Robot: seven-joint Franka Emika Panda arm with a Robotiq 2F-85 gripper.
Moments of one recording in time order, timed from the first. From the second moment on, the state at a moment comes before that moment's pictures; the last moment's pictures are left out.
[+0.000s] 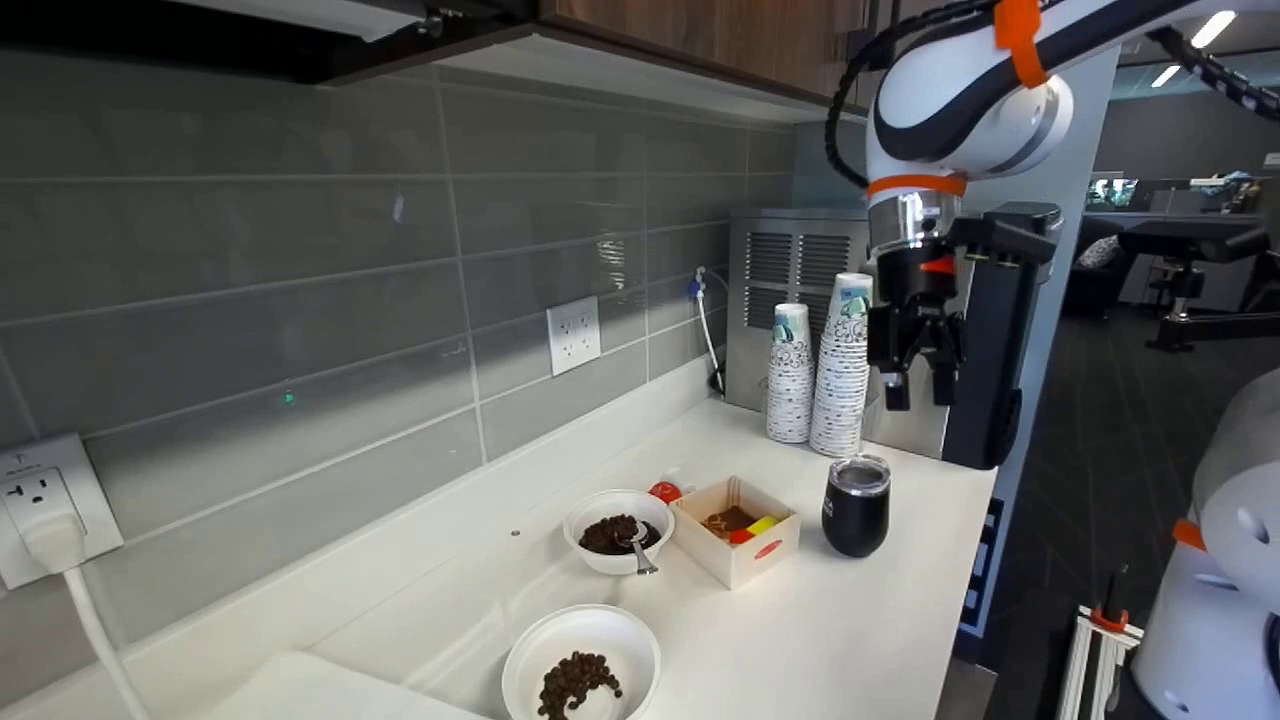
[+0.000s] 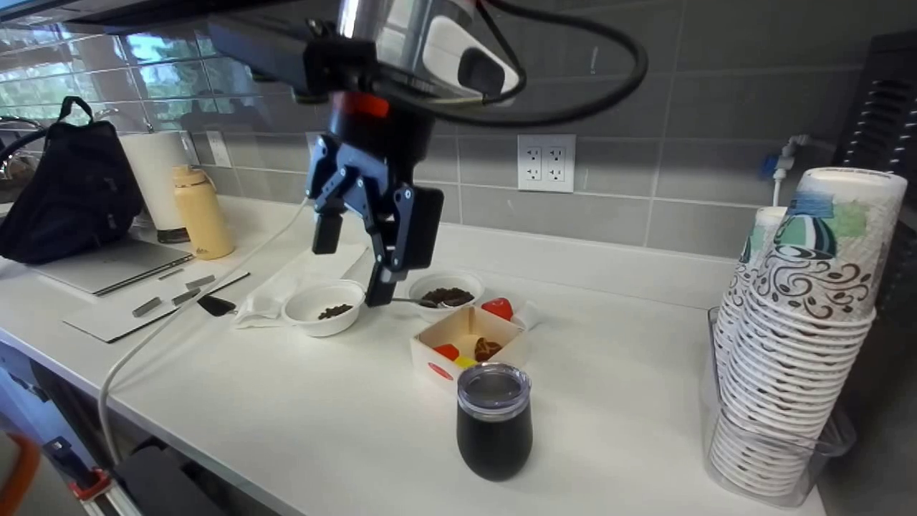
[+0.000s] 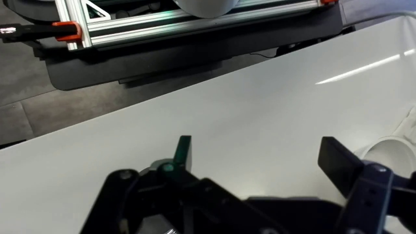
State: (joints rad) arm -0.14 -0.65 -0.26 -2.62 0.00 1.67 -0.12
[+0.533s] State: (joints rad) arm -0.15 -0.52 -0.23 -2.73 0.30 2.01 0.01
